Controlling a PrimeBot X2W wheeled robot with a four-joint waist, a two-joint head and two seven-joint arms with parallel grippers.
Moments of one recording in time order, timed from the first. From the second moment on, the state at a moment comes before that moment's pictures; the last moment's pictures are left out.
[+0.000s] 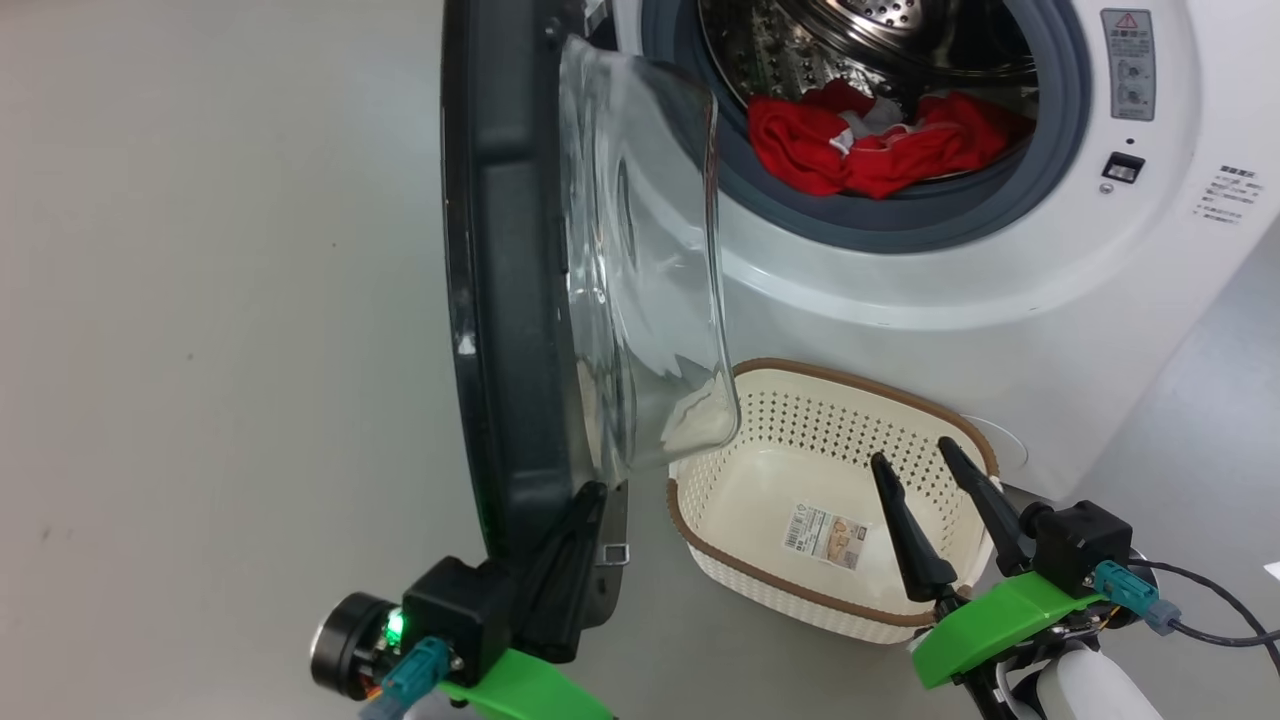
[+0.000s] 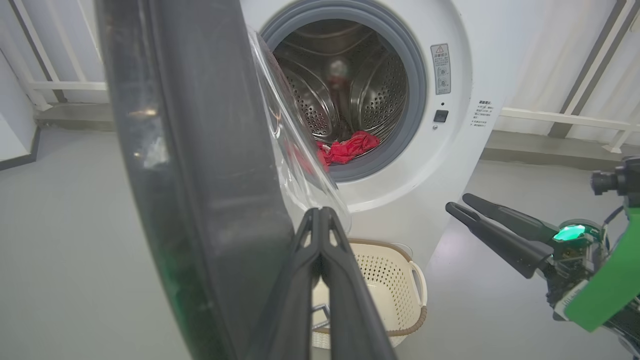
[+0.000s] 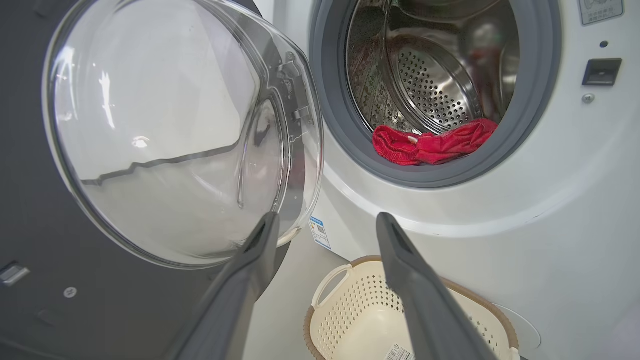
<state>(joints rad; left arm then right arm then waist) -0.16 0.11 -0.47 -0.14 -0.26 0.18 0.13 -0.17 -0.05 0.14 0.38 0.34 0.13 -0.25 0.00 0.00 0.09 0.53</state>
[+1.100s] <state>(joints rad) -0.12 0.19 -0.20 -0.06 -0.28 0.34 0.02 -0.21 -0.07 0.17 0.35 0.30 0.13 -0.20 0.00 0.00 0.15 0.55</state>
